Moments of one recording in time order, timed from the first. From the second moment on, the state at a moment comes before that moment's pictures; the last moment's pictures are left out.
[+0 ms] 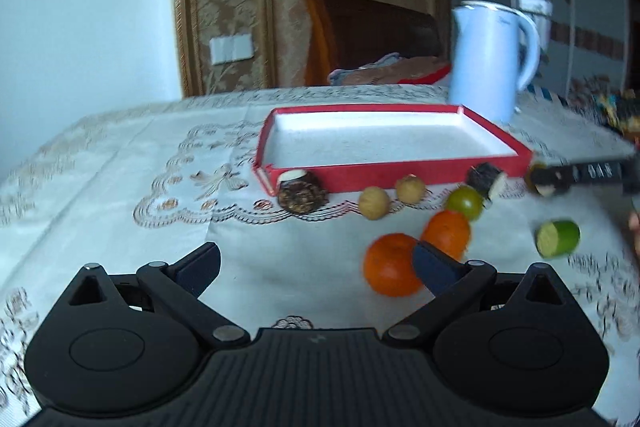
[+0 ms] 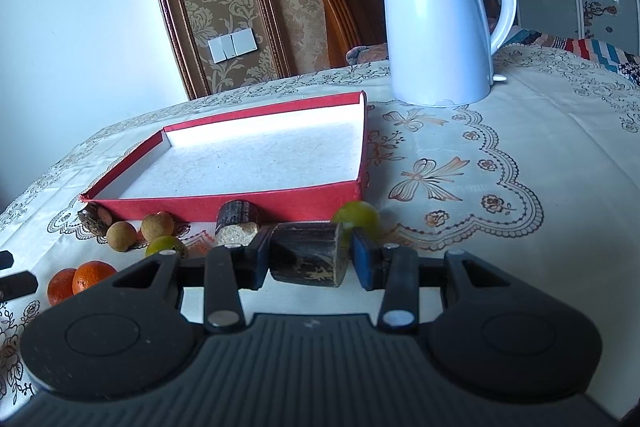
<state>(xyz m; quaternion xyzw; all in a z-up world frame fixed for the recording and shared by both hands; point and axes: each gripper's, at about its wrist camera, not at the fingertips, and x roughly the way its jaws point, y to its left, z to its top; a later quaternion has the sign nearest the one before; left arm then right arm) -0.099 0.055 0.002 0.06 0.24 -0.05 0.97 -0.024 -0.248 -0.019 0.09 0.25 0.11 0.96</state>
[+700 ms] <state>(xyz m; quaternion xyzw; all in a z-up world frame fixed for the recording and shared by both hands) -0.058 0.022 -0.012 0.08 0.31 -0.05 0.95 -0.025 -0.247 -0.019 0.09 0.25 0.11 0.96</state>
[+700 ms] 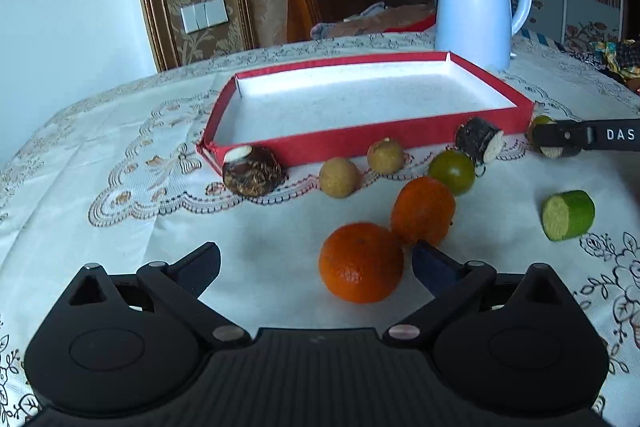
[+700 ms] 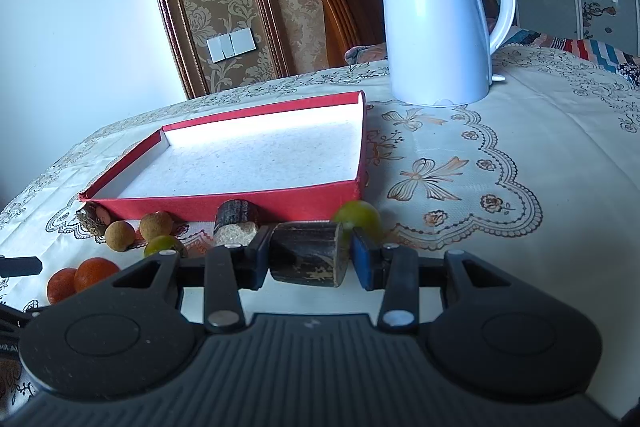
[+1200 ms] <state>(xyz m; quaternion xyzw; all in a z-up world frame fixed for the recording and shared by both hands) -0.060 0.012 -0.015 0.08 0.31 -0.08 0.94 -0.024 -0.247 -0.019 0.08 0.25 0.11 0.96</state>
